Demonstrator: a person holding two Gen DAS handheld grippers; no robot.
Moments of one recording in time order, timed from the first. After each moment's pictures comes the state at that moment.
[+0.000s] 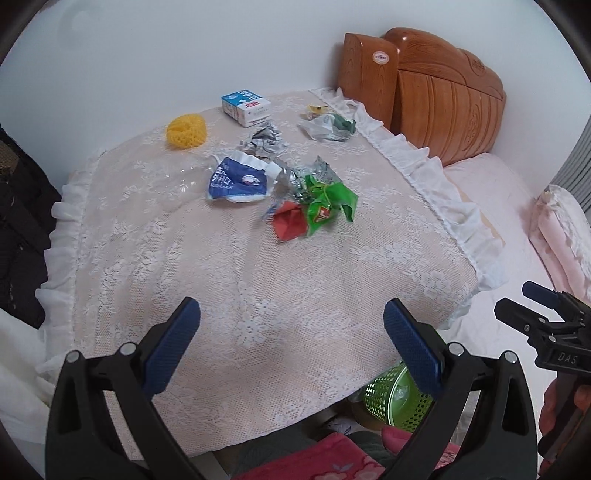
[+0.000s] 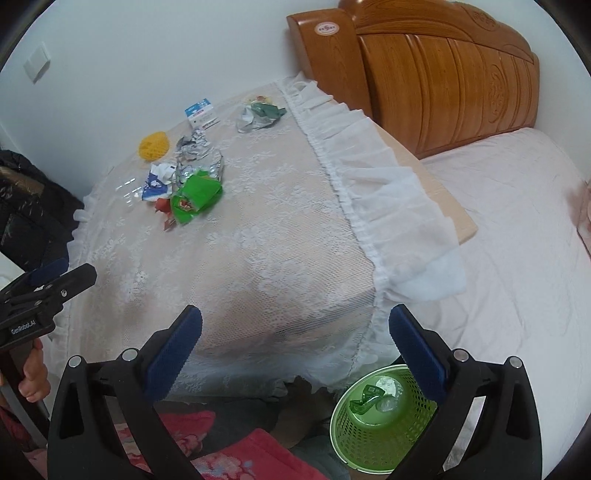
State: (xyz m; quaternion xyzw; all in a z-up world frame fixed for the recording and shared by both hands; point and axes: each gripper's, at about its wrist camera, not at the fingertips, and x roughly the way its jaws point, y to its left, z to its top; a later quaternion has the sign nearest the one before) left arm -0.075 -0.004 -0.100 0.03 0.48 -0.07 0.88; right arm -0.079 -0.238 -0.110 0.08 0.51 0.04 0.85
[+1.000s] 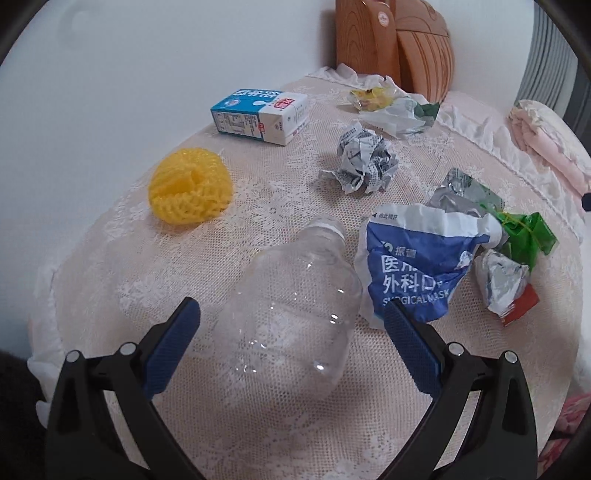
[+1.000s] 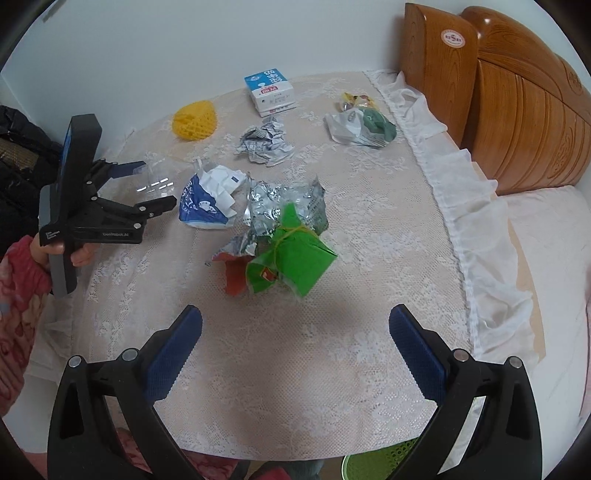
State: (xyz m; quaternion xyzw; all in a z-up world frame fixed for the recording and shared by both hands) left arm 0.146 0.105 -0.170 0.19 0.46 -0.22 0.84; right arm 0.056 -0.113 -0.115 0.00 0.56 0.10 0.82
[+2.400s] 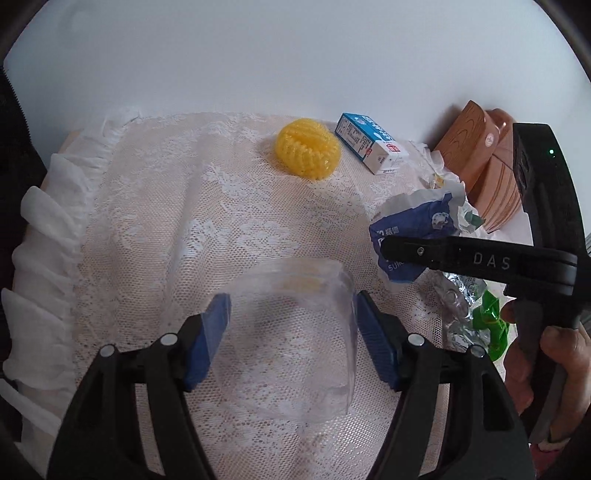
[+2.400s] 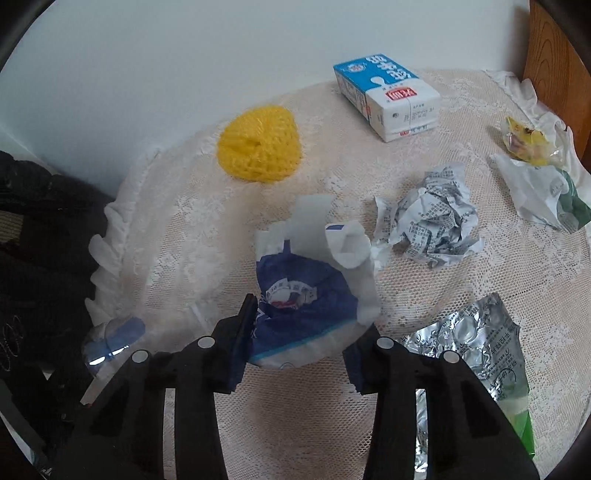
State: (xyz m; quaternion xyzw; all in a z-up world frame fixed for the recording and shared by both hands) left arm 0.082 0.179 -0.156 -0.11 0.45 -0.06 0.88; right arm 0.203 0.015 -0.170 0.06 0.57 0.19 0.80
